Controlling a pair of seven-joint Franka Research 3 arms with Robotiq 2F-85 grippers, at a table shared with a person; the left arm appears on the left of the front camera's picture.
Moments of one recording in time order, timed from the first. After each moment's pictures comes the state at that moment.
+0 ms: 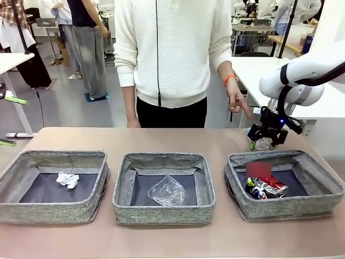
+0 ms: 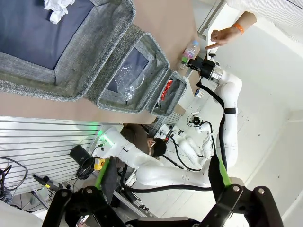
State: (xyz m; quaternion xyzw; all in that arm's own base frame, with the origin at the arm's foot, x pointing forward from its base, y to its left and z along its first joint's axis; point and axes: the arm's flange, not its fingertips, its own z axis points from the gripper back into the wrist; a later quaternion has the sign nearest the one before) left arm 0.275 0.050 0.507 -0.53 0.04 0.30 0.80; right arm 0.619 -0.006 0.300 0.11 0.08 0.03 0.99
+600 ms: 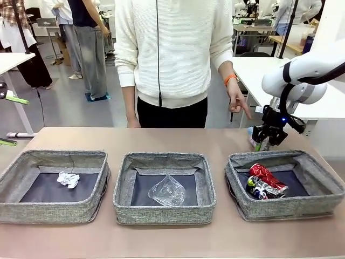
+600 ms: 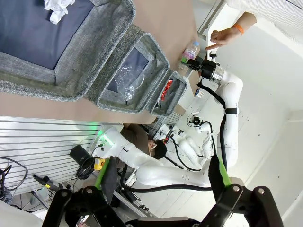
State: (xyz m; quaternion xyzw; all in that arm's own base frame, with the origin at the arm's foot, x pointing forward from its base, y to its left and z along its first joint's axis) left arm 0.275 0.050 0.507 -0.53 0.04 0.30 0.80; right arm 0.621 -0.010 0.306 0.12 0.08 0.01 0.99
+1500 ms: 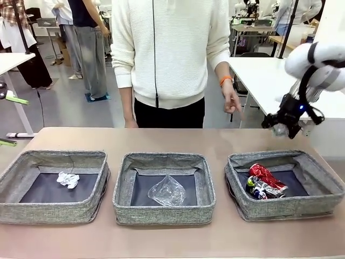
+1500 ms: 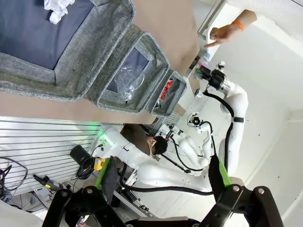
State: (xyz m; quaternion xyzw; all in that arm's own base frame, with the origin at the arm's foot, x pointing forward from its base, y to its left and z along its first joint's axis) left arm 0.275 0.050 0.507 -0.53 0.04 0.30 0.80; right arm 0.605 -0.062 0.380 0.18 0.06 -0.09 0.98
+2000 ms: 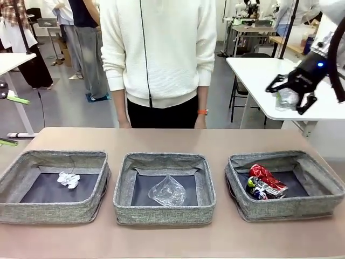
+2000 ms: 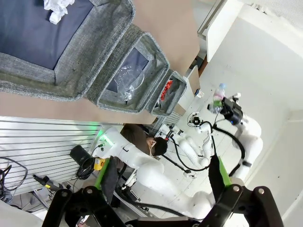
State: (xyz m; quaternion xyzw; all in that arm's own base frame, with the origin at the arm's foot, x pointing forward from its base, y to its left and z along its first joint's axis) left arm 0.275 0.050 0.508 -0.53 0.04 0.30 0.80; right arm 0.477 0.032 0.539 0.23 0.09 -0.25 0.94
